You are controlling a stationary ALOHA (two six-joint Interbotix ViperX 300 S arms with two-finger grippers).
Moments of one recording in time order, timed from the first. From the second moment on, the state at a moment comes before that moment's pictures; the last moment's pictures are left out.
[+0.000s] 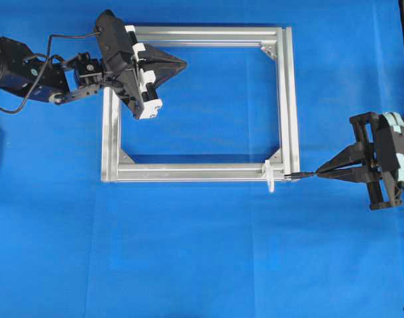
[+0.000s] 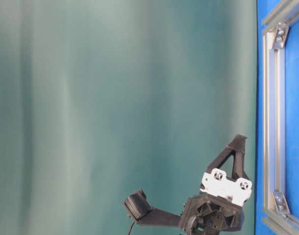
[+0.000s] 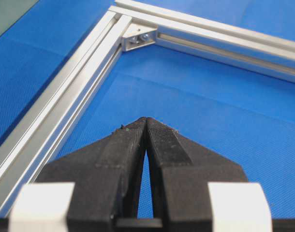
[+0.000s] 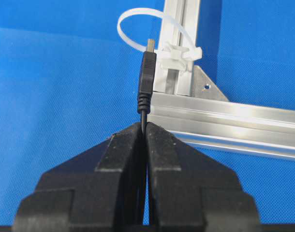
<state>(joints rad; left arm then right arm) 0.27 0.15 0.85 -0.09 -0.74 0.00 0.18 -0.66 1.38 0.11 -0.15 0.07</state>
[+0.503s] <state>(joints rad) 0.28 0.15 0.85 -0.09 -0.74 0.00 0.18 -0.66 1.38 0.11 -0.15 0.07</state>
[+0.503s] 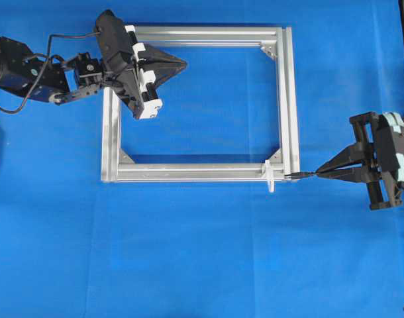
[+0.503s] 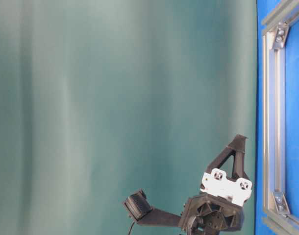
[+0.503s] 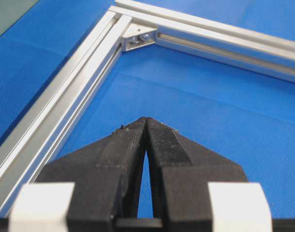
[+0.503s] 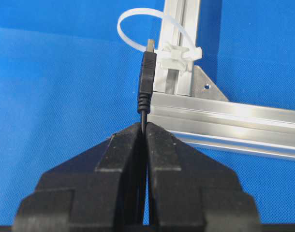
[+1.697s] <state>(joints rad) 0.28 0.15 0.85 -0.09 -0.74 0.00 0.17 -0.18 1.17 0.11 -0.46 0.07</state>
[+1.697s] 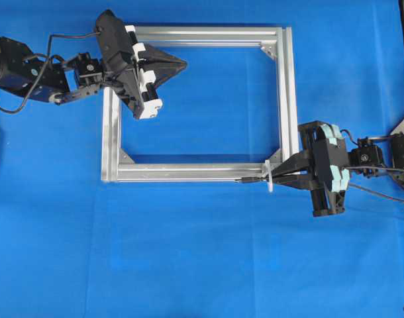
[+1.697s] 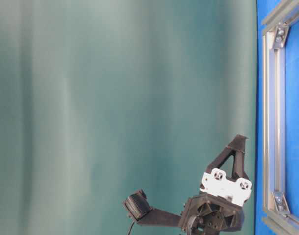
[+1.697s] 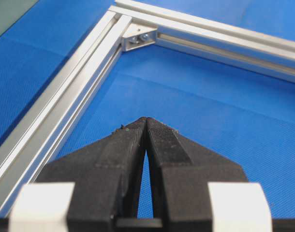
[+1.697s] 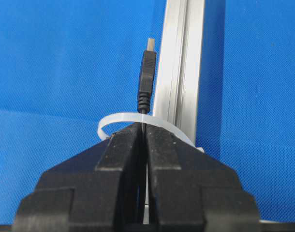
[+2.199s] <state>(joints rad) 0.18 0.15 0.85 -0.09 -0.74 -0.02 0.17 -0.18 1.17 0.11 -0.45 0.07</state>
